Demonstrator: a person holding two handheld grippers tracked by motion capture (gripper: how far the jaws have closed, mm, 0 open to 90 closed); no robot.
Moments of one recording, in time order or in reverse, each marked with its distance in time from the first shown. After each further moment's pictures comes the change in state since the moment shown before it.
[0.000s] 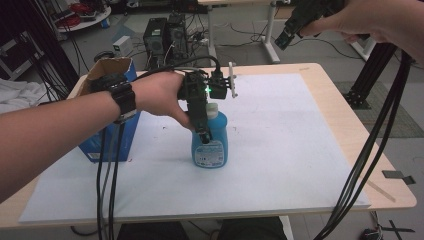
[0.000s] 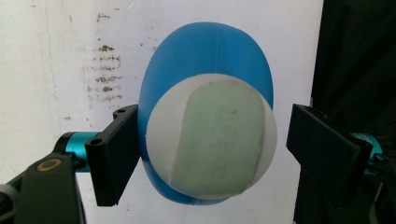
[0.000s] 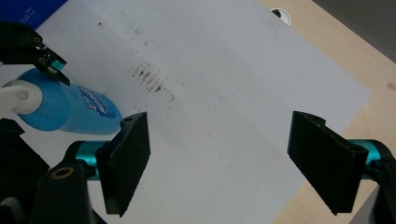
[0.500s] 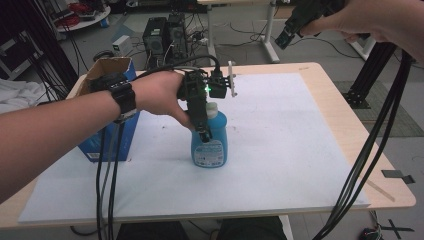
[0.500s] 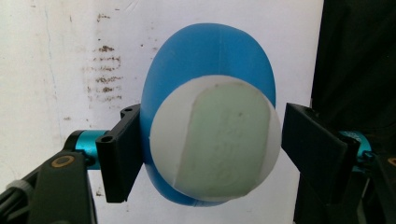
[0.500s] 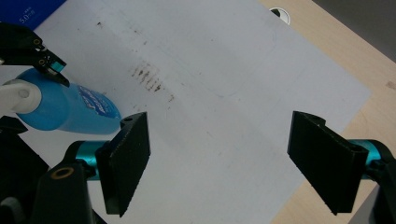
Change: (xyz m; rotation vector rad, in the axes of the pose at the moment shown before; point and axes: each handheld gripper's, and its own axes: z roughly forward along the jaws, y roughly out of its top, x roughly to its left) left arm 0.002 0.000 0.000 -0.001 -0.002 -0.002; right arm -0.001 -0.001 0.000 -0.001 0.000 0.001
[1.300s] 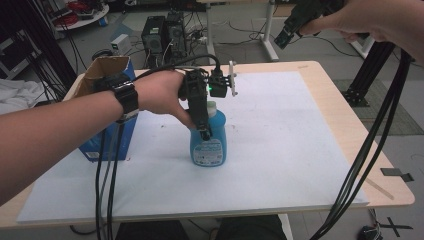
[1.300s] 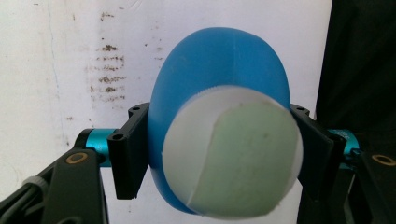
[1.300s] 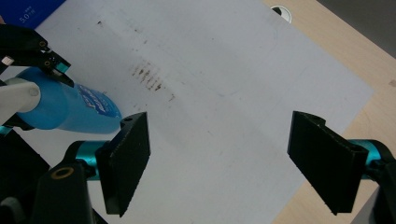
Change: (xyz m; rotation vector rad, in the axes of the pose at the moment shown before) left arm 0.002 0.004 0.005 0.009 0.009 -0.008; right arm -0.001 -0.002 0.002 0.001 0.005 0.000
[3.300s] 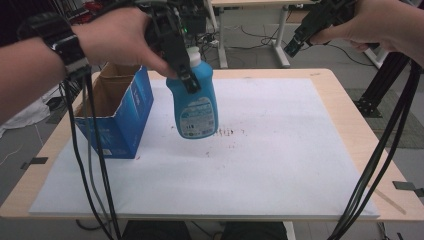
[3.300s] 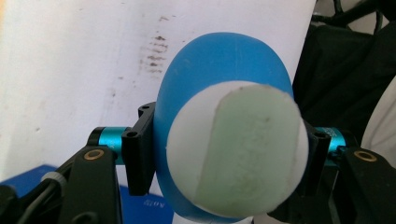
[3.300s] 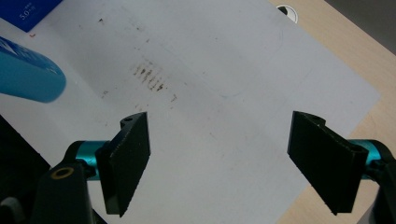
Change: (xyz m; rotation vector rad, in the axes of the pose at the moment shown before) left arm -0.001 -0.048 -0.133 -0.137 0.066 -0.227; right arm 0.002 0.008 0.008 0.020 0.010 -0.010
